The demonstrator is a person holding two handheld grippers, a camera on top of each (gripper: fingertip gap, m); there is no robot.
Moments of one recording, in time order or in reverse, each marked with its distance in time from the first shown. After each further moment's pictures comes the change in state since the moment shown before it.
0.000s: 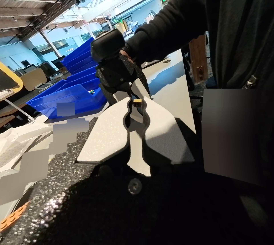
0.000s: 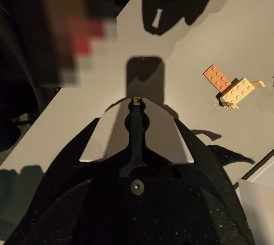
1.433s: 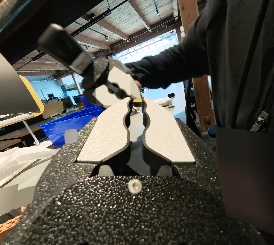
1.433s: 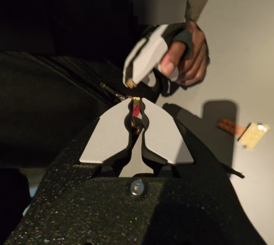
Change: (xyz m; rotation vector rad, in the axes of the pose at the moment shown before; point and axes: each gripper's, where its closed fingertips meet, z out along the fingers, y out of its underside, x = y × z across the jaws) left arm 0.001 -0.048 -0.016 0.362 -0.129 -0.079; right arm -0.004 -0.124 -0.072 0.392 -0.323 0.452
